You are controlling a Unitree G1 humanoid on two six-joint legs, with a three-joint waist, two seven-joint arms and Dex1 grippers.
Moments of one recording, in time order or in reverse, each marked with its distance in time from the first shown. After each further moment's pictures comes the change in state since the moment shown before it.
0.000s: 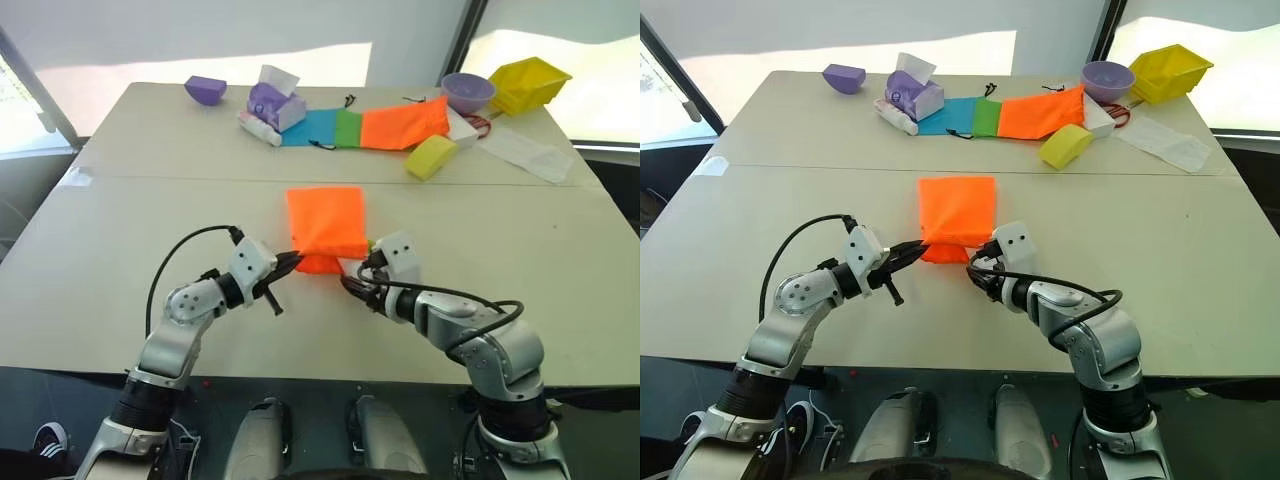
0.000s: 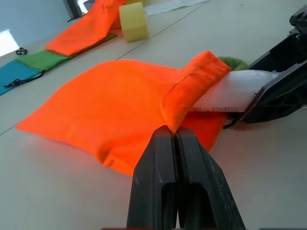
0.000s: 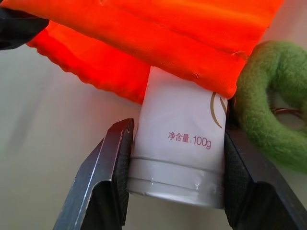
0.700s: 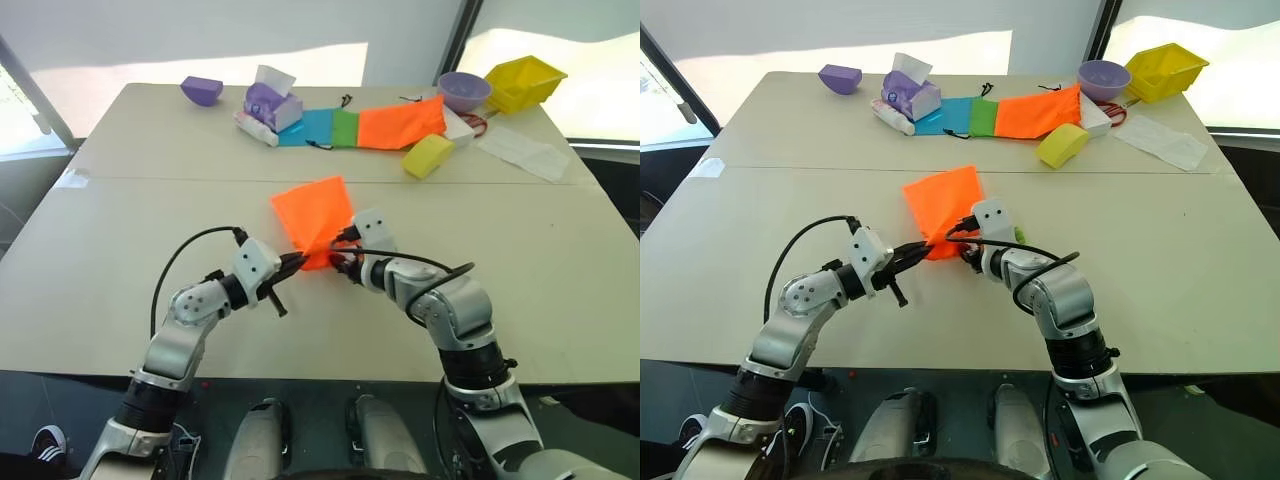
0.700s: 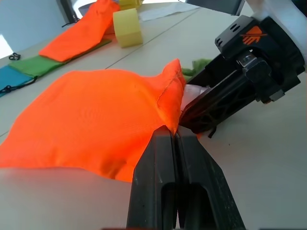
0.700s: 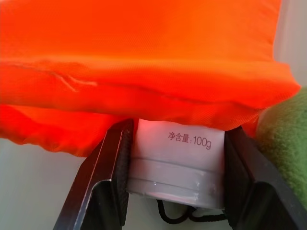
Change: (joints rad) left arm 0.008 -0.017 -0.004 -0.021 0.003 0.001 0.014; right arm -0.202 0.017 0.127 0.244 -0.129 -0.051 0.025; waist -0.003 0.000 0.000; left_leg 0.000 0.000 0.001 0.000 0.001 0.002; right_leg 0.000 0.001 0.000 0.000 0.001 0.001
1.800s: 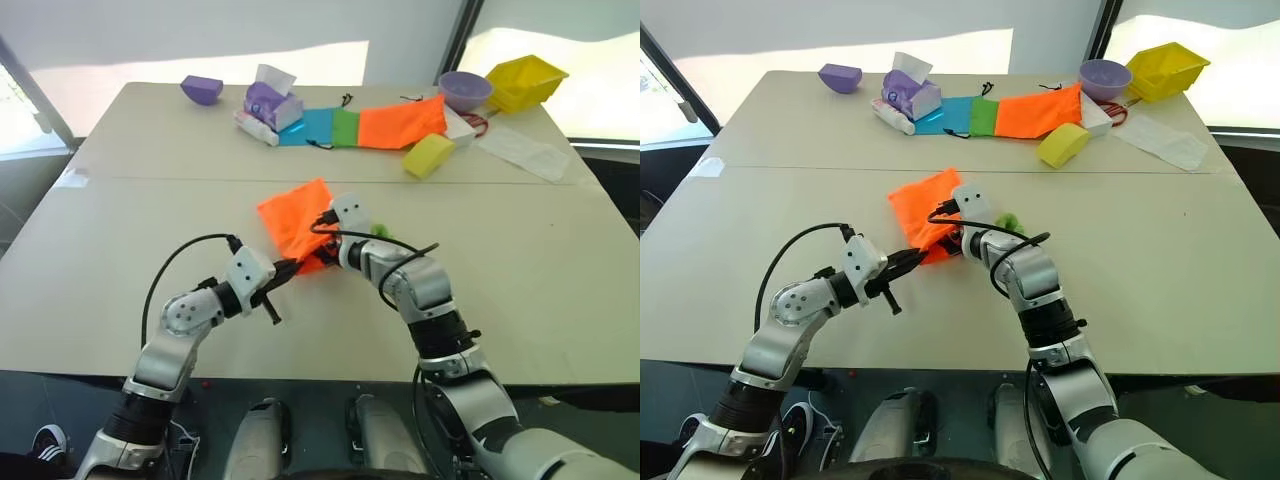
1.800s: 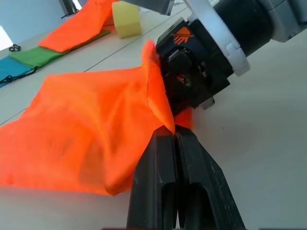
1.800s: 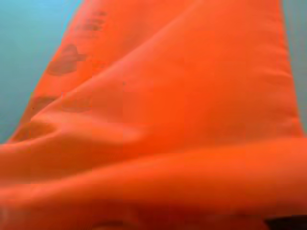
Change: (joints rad) left arm 0.053 0.041 0.005 -0.036 -0.007 -0.003 -0.012; right arm -0.113 0.110 -0.034 0.269 -0.085 -0.219 0.121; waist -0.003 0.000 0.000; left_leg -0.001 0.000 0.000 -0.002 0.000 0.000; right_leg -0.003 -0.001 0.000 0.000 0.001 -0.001
